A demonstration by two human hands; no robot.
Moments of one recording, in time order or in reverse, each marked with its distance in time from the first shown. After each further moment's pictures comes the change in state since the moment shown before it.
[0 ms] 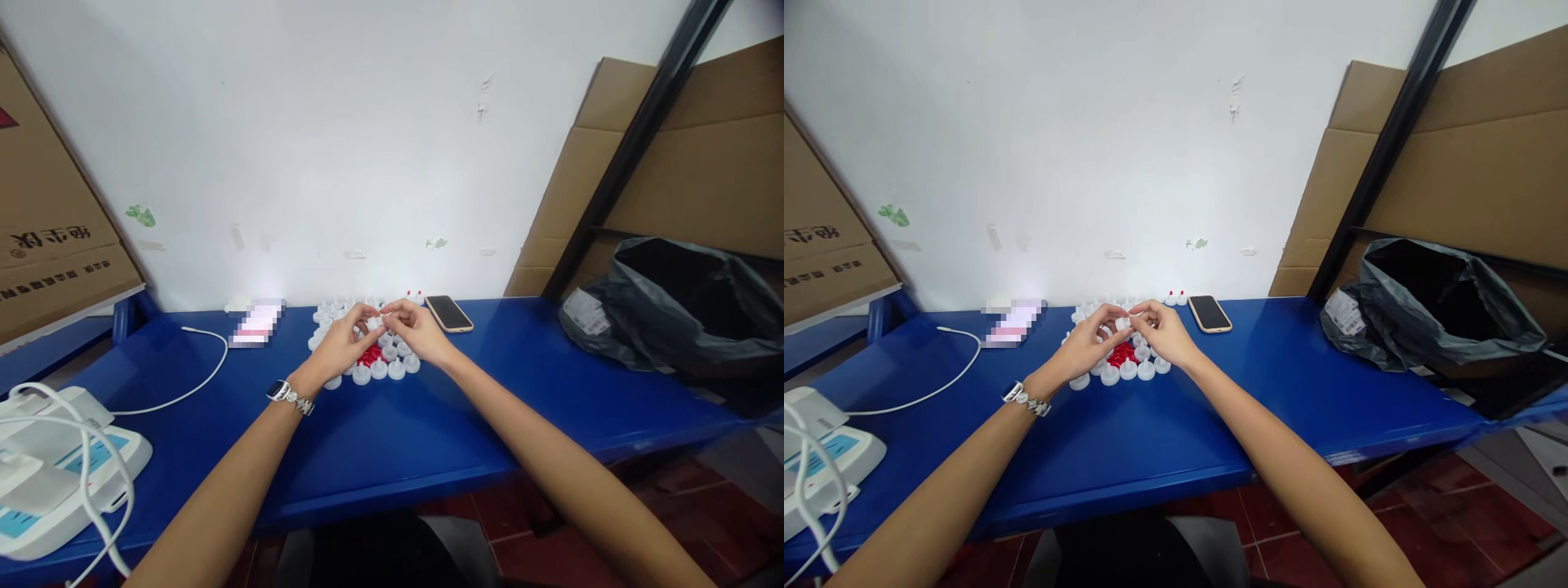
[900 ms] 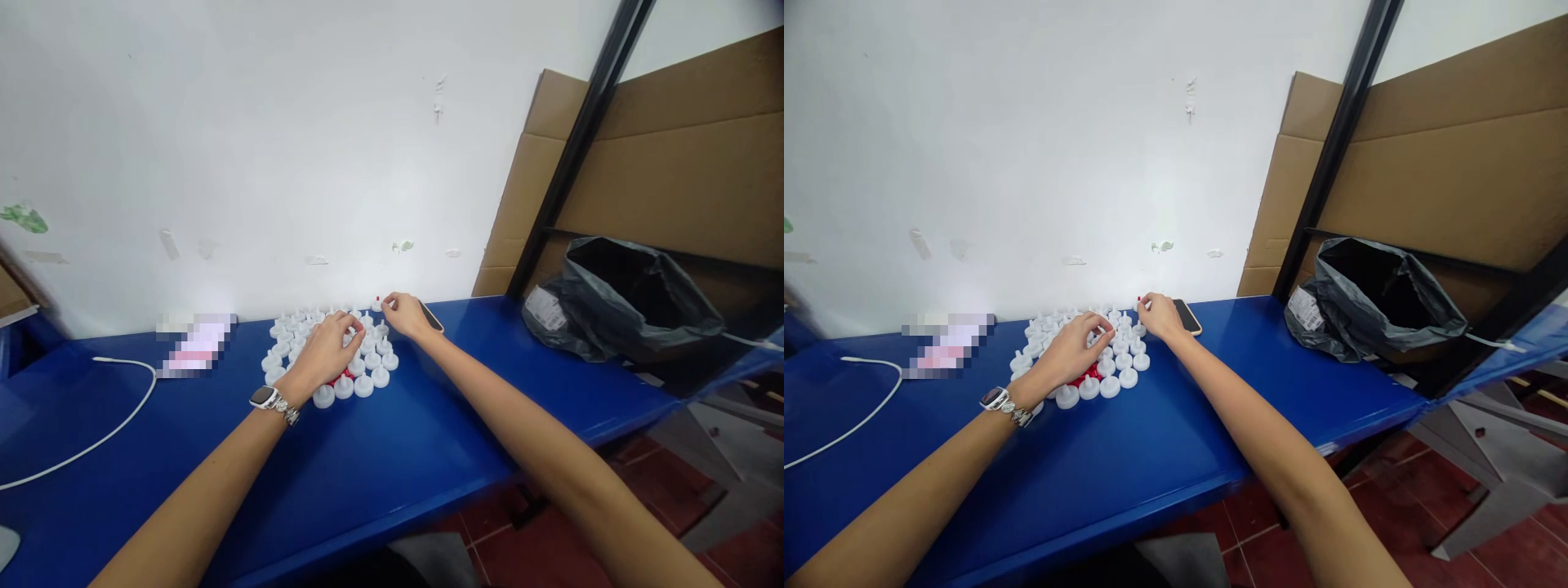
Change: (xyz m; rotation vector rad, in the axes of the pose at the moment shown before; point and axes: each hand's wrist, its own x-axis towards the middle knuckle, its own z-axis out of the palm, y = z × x) left_hand 0.041 -0.009 0.035 0.367 -0.003 0.049; right_hand 0.056 0.061 -0.067 -0.857 0.230 0.225
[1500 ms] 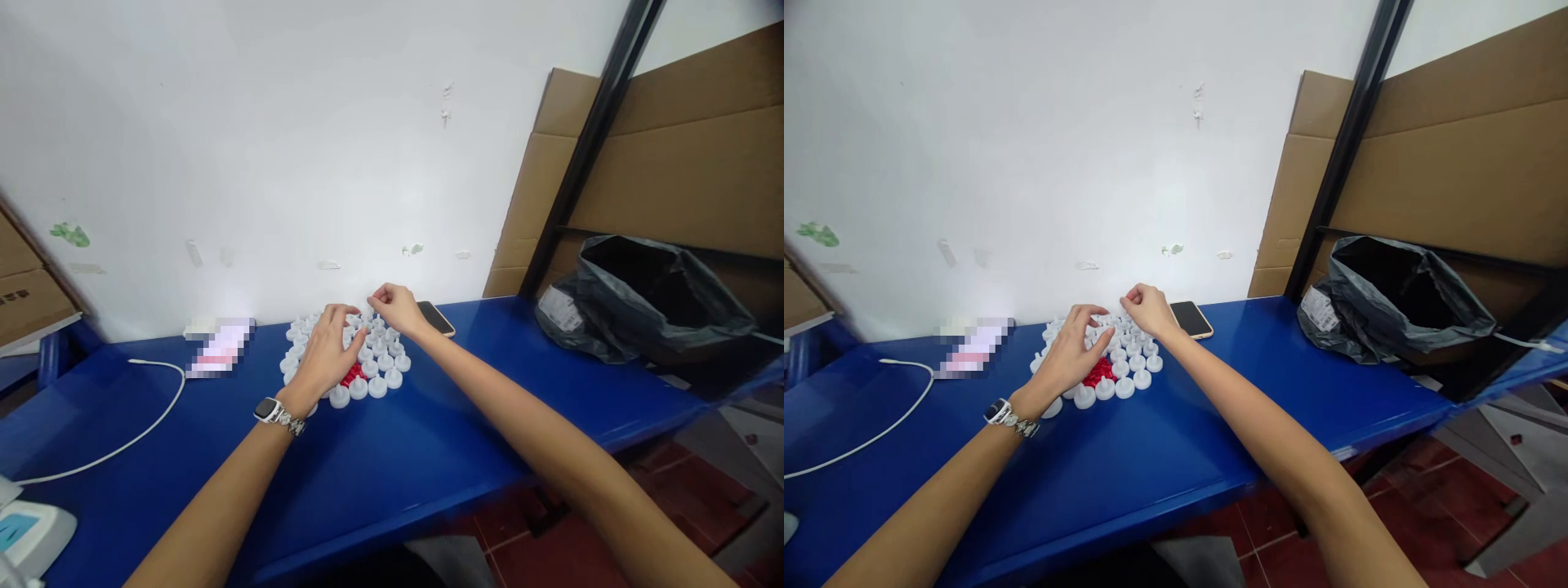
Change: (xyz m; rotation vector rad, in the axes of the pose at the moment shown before) left_hand -0.015 0.002 -0.019 -0.051 0.207 0.027; right_hand -0.006 -0.056 -0.006 0.318 0.008 -0.101
